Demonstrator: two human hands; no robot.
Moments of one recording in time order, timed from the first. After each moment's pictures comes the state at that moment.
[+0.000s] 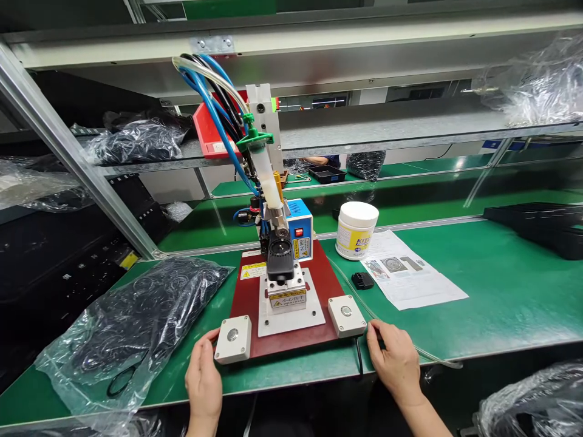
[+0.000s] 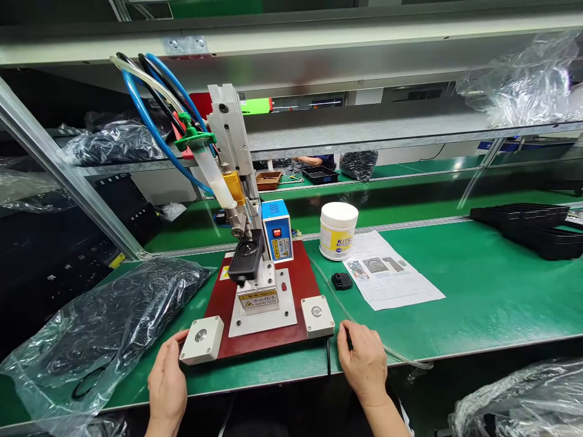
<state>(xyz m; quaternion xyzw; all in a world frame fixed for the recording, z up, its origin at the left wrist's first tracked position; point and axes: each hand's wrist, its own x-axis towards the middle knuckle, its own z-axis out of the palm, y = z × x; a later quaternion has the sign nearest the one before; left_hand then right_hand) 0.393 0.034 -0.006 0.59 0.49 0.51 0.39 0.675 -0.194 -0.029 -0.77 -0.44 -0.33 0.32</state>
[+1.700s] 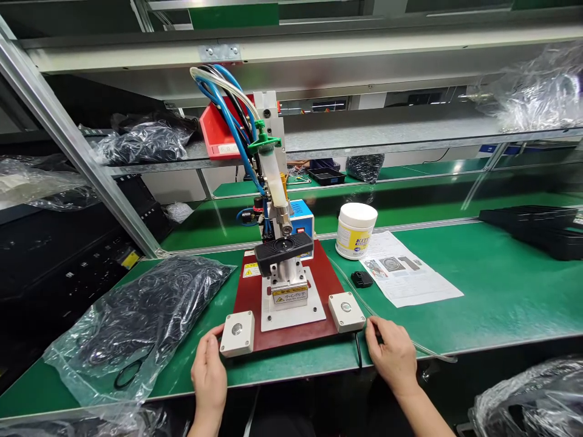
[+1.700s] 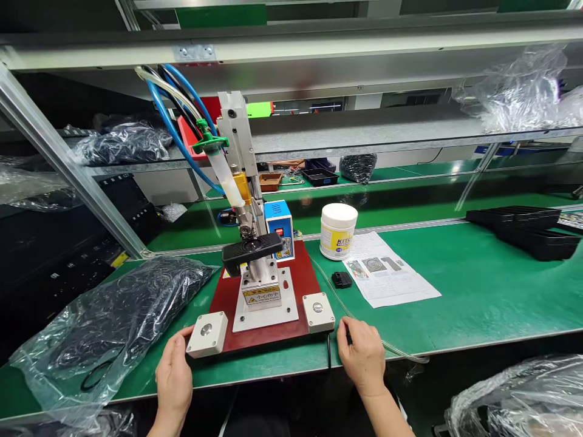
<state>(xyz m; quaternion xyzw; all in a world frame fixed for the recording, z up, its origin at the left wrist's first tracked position) 0.390 0.033 -0.008 0.60 0.48 0.51 0.39 0.674 -0.194 -0.026 -0.76 -0.44 -0.36 0.31</state>
